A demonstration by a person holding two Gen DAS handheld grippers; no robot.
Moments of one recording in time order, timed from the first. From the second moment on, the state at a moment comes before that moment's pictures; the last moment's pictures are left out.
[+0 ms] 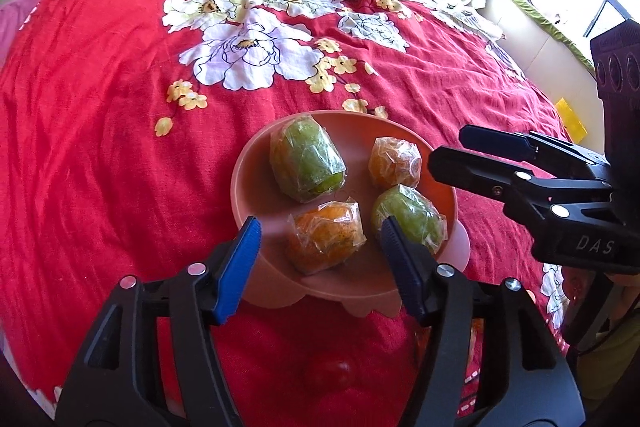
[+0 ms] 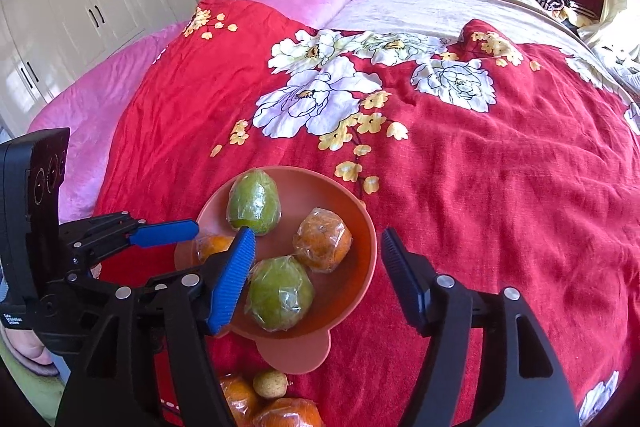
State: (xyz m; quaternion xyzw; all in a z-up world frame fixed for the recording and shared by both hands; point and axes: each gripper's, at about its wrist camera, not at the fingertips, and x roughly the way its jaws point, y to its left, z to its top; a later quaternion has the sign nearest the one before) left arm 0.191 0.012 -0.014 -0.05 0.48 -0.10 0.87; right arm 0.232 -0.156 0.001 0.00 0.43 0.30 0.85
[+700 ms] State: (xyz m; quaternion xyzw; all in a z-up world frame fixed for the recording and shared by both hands) left arm 0.164 0.023 0.011 -0.07 0.45 -0.08 0.89; right arm 0.206 -0.173 0.027 0.00 0.40 0.30 0.87
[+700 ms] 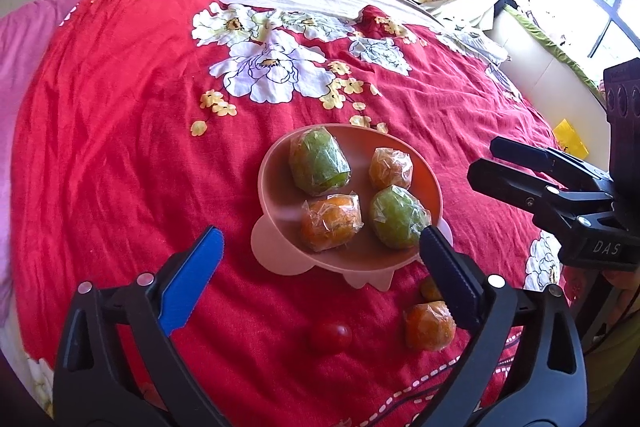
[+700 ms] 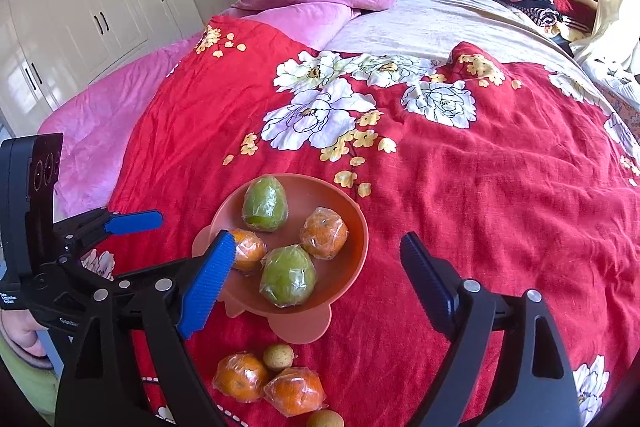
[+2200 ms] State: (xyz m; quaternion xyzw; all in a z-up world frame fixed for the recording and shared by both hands) left arm 0.121 0.002 0.037 -0.05 0.43 -0.09 0.89; right arm 0.138 -0.214 0.041 -0.03 0.38 0.28 0.88
